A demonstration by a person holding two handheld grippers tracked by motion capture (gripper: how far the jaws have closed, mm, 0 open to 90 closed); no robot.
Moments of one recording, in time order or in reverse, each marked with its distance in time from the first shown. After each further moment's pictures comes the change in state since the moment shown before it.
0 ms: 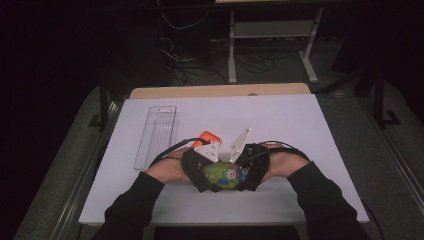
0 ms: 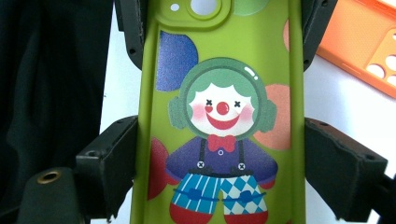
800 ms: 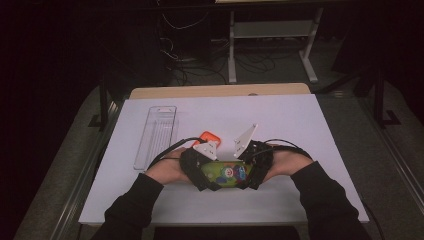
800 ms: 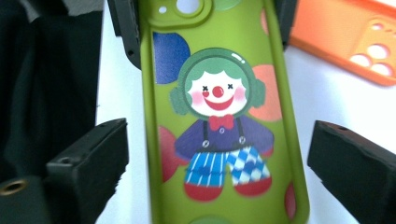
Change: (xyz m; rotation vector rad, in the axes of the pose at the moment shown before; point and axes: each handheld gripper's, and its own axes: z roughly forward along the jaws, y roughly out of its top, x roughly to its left) left arm 0.004 -0.009 0.001 -0.007 0.031 -0.128; right arm -0.006 -0.012 -0.005 -0.045 -0.018 0.106
